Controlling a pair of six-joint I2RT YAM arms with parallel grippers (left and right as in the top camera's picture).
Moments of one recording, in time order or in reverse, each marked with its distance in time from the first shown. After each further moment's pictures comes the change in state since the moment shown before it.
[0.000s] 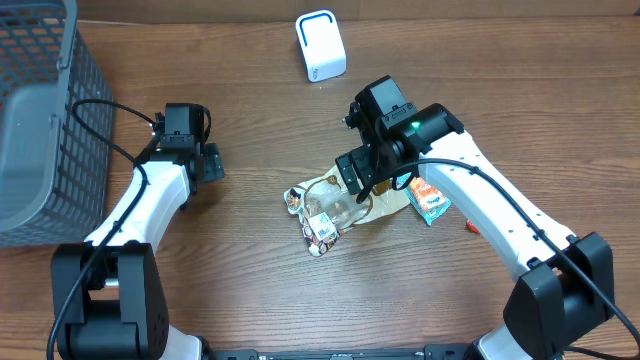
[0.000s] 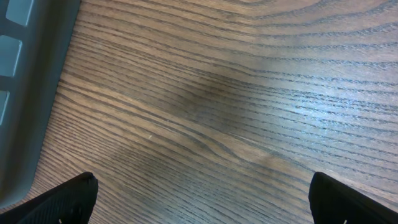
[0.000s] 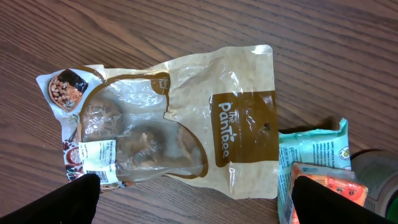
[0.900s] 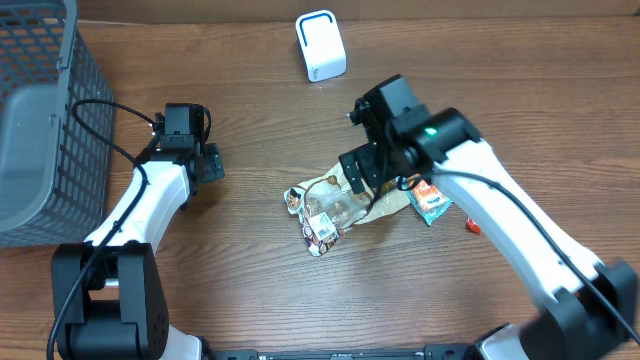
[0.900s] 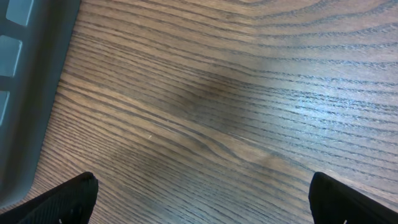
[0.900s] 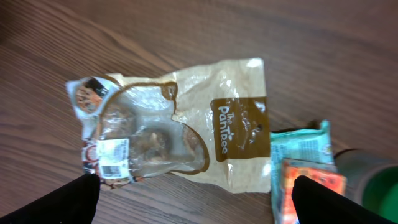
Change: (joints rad) left arm 0.000 0.000 0.000 0.000 0.000 0.000; right arm 0.000 -0.126 -0.010 0.000 0.000 0.000
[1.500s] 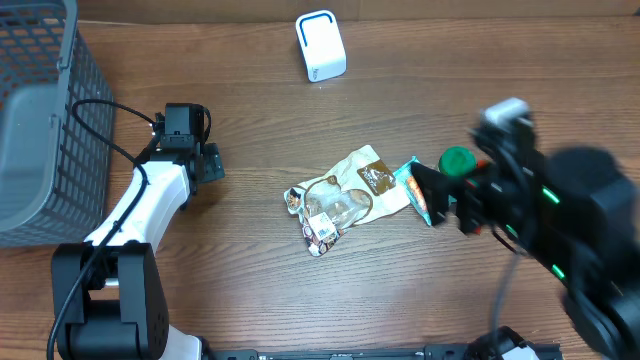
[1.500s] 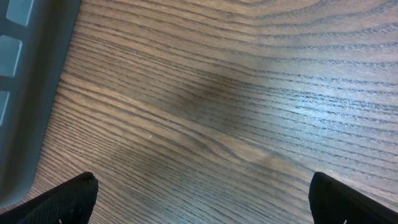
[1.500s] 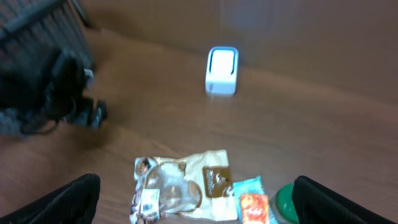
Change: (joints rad) left arm 0.000 0.000 0.000 0.000 0.000 0.000; right arm -0.080 -0.702 0.000 0.001 -0.003 0.000
